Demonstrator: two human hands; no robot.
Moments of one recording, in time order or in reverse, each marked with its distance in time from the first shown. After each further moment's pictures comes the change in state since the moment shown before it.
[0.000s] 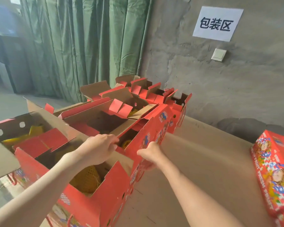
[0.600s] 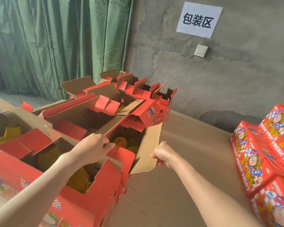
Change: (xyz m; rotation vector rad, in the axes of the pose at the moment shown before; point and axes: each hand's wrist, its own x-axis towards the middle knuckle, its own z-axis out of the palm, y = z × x) left_hand 0.025 -0.014 0.025 0.017 0.020 0.115; right_hand 0.000 0.045 -0.040 0.086 0.070 0.188
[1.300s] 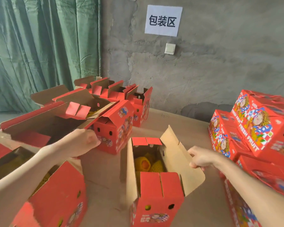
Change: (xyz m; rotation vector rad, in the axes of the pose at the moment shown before) left_hand 0.018 0.089 -0.003 0.009 -0.090 -0.084; right_hand -0.041 0.147 -0.193 -0.580 -0.104 -0.038
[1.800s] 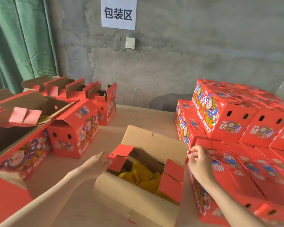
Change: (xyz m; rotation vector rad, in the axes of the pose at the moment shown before) left_hand 0.036 0.122 0.150 -0.177 -0.278 0.124; right_hand -0.033 0.142 0.073 0.484 1.058 0.022
